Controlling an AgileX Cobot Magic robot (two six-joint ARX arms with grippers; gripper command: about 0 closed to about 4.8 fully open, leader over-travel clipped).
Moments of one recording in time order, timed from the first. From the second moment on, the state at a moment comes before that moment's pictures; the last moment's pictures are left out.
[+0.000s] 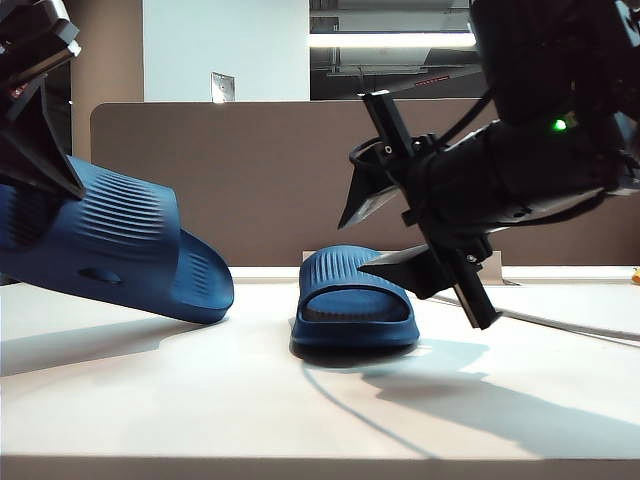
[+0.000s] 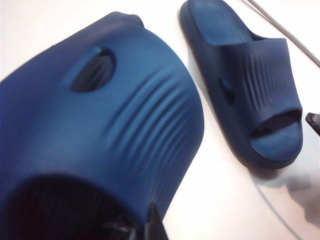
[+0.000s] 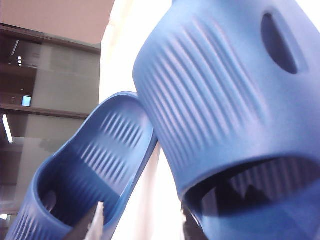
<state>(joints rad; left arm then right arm) -0.33 0.88 0.57 -0.27 0.15 -0.20 0.72 1.60 0.52 0.82 0.08 1.29</state>
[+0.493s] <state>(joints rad) -0.33 0.88 0.57 -0.27 0.24 -0.12 0.72 1.68 0.56 0.80 0.09 1.40</state>
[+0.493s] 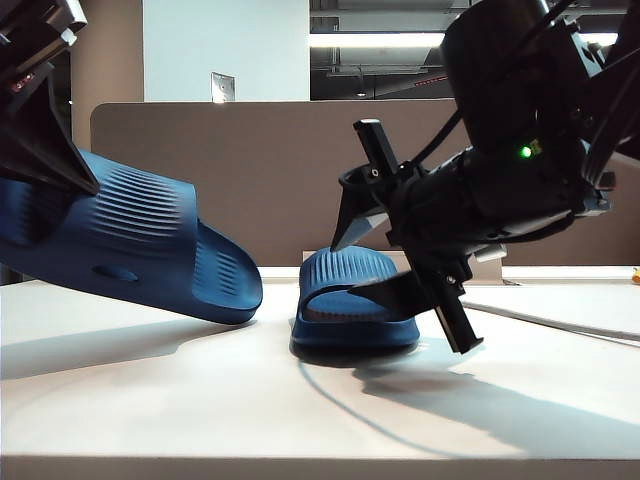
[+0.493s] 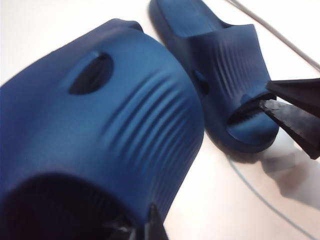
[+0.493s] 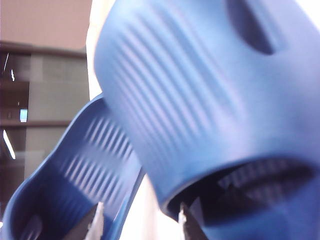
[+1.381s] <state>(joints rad) -0.33 0.88 0.57 -0.26 0.31 -0.11 0.68 1.77 0.58 0.88 0.17 1.42</state>
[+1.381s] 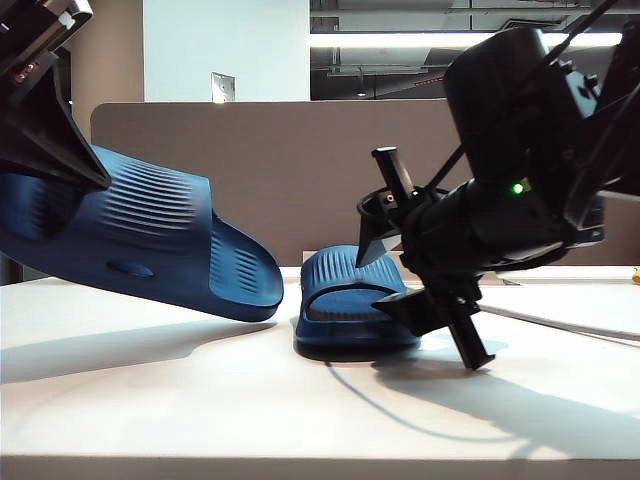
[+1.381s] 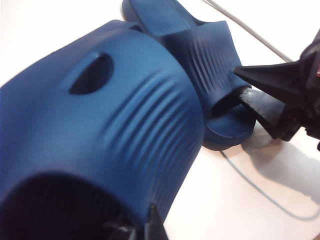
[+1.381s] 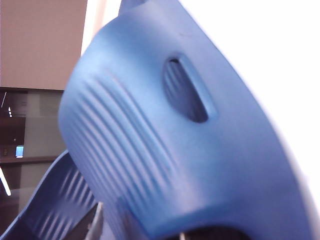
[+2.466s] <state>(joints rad) -0.33 0.88 0.57 -0.27 0.31 -0.11 0.62 1.74 0.59 0.89 -0.05 1.14</state>
